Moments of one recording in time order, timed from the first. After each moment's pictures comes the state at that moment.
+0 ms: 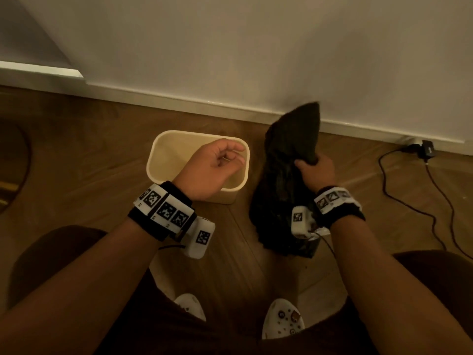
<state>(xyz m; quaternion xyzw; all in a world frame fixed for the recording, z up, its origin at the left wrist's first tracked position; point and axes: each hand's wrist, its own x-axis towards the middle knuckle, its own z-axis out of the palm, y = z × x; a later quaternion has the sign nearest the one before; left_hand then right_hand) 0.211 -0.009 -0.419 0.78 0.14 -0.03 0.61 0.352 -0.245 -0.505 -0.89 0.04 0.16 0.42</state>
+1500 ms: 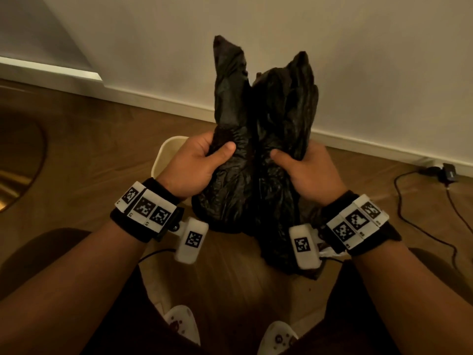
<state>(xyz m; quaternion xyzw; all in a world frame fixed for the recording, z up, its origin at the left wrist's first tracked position) 0.216 0.010 -0.403 0.72 0.14 0.06 0.68 0.323 -0.191 -0.403 -0.80 -0.19 0.20 0.54</state>
